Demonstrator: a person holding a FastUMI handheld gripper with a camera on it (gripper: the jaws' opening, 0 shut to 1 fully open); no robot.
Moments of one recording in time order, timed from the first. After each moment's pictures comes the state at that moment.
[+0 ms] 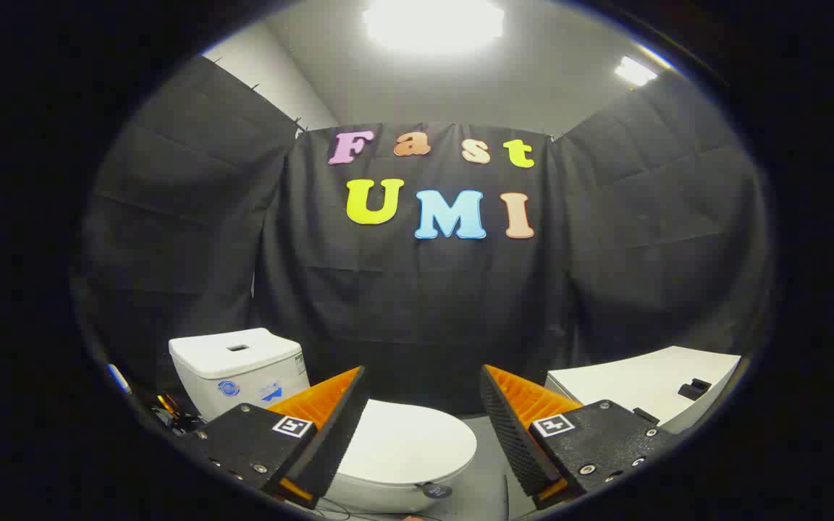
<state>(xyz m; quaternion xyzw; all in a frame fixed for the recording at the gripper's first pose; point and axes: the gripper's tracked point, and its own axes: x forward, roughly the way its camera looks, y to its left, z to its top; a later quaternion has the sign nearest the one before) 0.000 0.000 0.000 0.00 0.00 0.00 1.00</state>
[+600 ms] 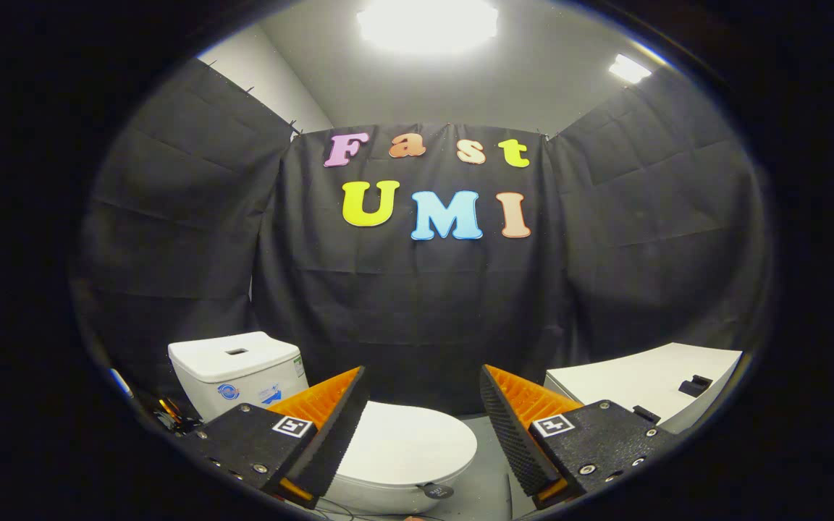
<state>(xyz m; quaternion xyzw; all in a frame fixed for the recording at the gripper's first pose) 0.001 -0.003 0.000 0.01 0.00 -0.01 1.00</state>
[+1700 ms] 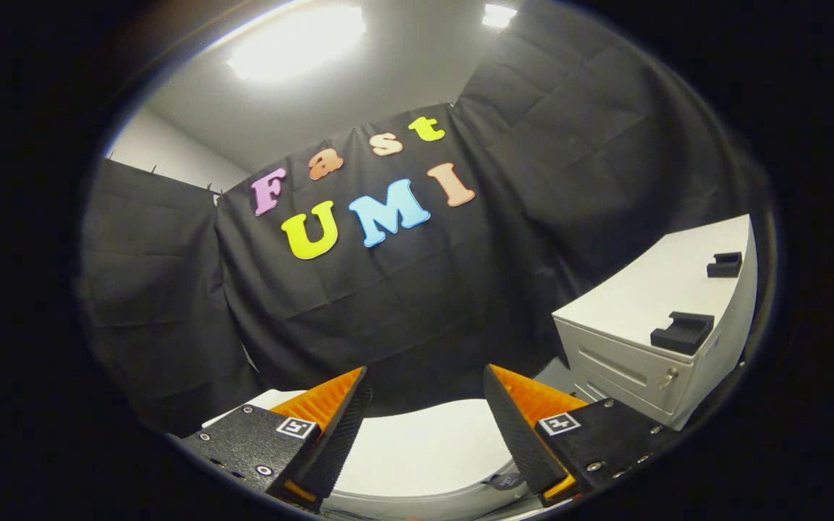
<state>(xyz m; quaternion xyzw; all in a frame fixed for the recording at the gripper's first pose) 0.030 -0.033 -0.058 0.24 0.02 -0.07 0.97</state>
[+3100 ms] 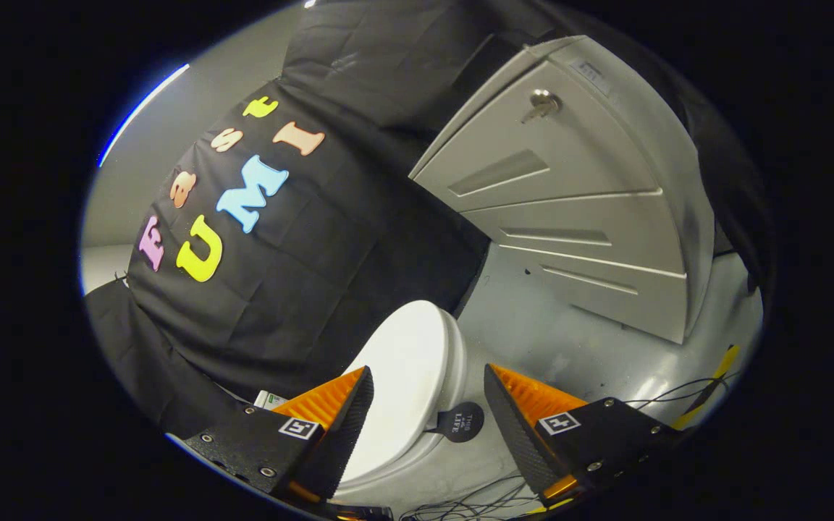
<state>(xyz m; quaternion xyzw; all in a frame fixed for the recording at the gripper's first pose) 0.015 -0.057 -0.281 0.48 0.15 -0.18 0.85</state>
